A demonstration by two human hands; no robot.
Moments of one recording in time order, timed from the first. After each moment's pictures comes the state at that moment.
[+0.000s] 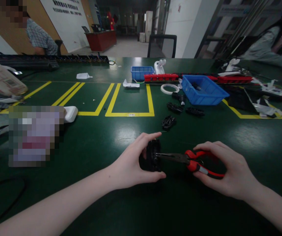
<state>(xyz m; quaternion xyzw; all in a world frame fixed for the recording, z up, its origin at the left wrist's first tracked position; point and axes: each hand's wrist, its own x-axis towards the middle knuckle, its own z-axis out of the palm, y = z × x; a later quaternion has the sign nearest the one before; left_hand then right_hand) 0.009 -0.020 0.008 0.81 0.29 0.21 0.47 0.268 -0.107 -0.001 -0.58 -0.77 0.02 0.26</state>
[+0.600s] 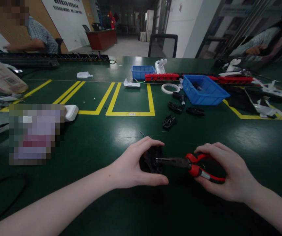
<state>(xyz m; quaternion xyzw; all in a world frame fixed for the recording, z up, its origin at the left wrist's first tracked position) 0.008 -0.017 0.011 0.81 0.25 0.19 0.49 0.267 -0.109 0.000 -0.55 -0.79 0.03 0.25</state>
